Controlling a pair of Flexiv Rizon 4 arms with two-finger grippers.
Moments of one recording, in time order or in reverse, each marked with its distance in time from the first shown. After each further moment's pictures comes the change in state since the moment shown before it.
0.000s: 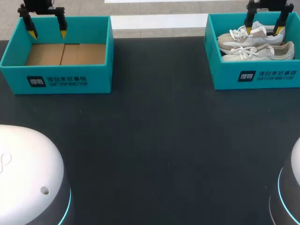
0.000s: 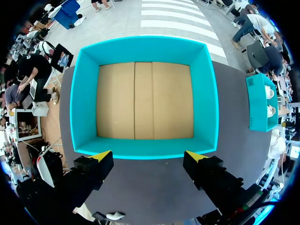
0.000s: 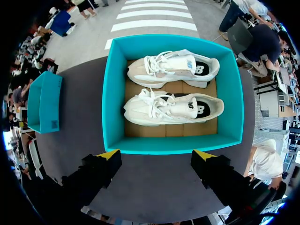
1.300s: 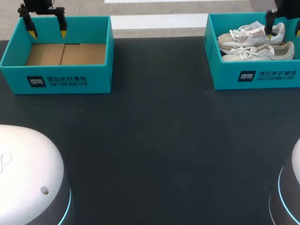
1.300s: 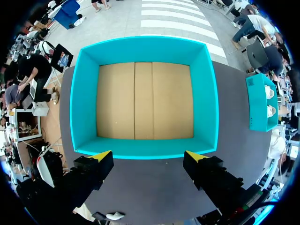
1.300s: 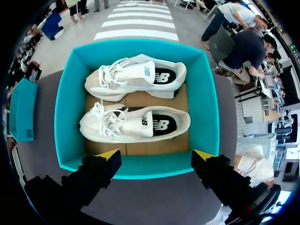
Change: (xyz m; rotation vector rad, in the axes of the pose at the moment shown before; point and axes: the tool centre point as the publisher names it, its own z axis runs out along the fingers) left arm 0.000 0.000 0.000 0.000 0.000 0.000; right arm -0.091 0.025 0.042 -0.124 -0.182 0.011
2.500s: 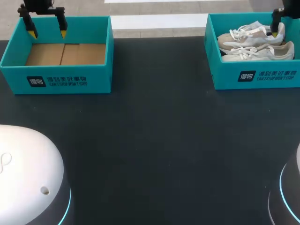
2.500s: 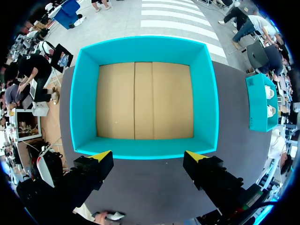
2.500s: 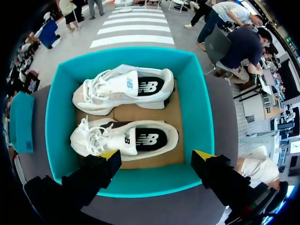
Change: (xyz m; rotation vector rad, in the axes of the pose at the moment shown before) left arm 0.000 0.000 0.000 0.000 0.000 0.000; right arm -0.032 0.030 0.025 -0.037 0.024 0.061
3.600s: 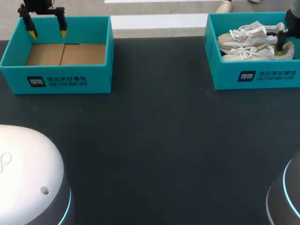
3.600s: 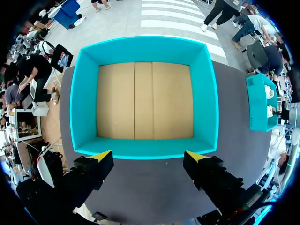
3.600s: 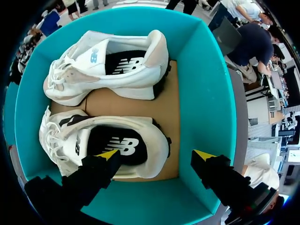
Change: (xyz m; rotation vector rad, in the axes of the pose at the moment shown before) left arm 0.000 0.000 0.000 0.000 0.000 0.000; right arm -0.035 -0.007 0.093 0.049 0.000 -0.067
